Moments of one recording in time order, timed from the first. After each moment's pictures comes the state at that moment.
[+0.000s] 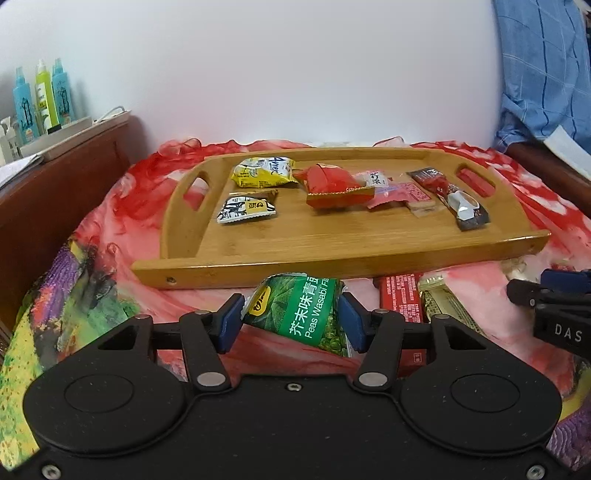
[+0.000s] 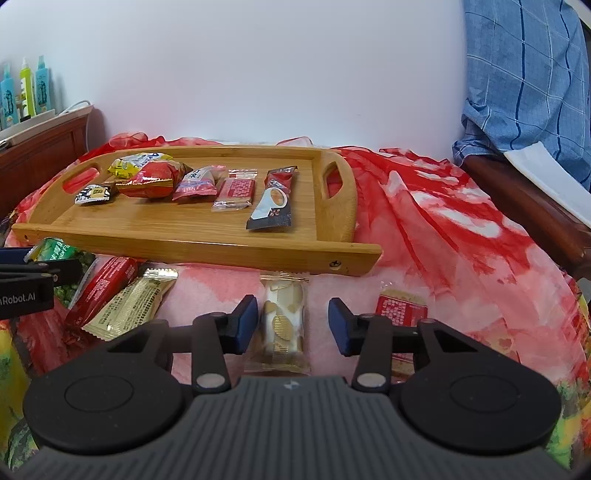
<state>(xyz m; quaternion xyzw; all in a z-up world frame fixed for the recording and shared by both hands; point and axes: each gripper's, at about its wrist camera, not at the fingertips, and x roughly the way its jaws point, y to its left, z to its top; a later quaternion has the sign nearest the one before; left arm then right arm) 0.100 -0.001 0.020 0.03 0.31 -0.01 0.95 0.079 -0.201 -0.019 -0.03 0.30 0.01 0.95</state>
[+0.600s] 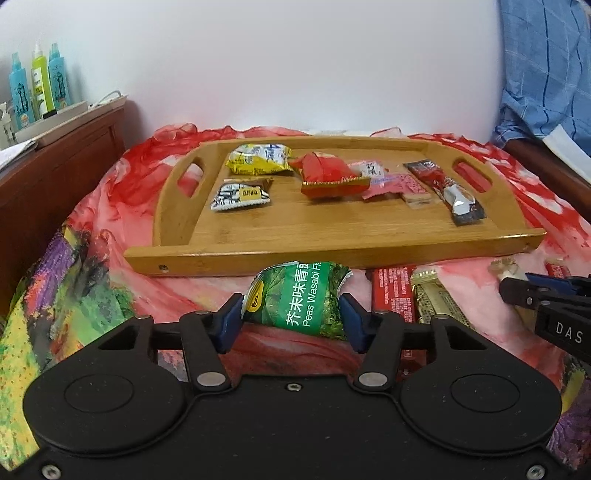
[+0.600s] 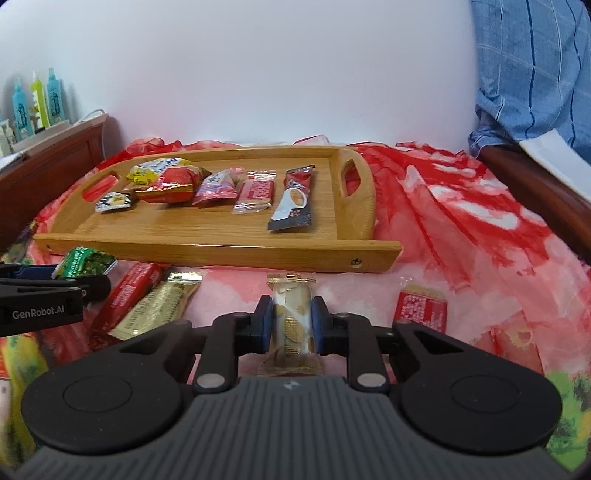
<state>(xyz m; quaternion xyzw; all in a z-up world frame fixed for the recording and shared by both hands) 0.100 -0.003 0.022 0.02 0.33 -0.01 0.94 0.077 -0.203 -0.015 0.01 0.31 0.04 0.95</state>
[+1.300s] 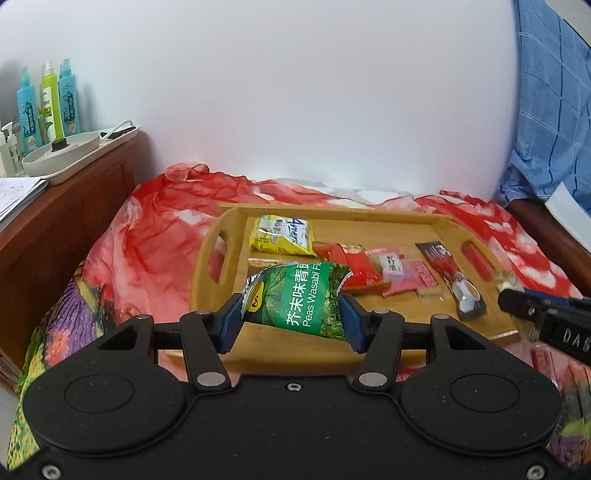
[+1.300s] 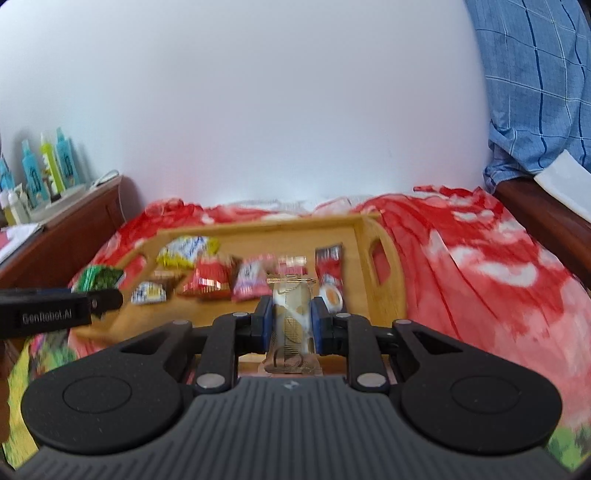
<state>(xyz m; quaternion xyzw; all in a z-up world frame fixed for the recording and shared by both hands) 0.143 0.037 0.092 -0.02 0.31 -0.02 0.95 0.109 -0.189 0.051 0.05 0.26 0.05 0.96</state>
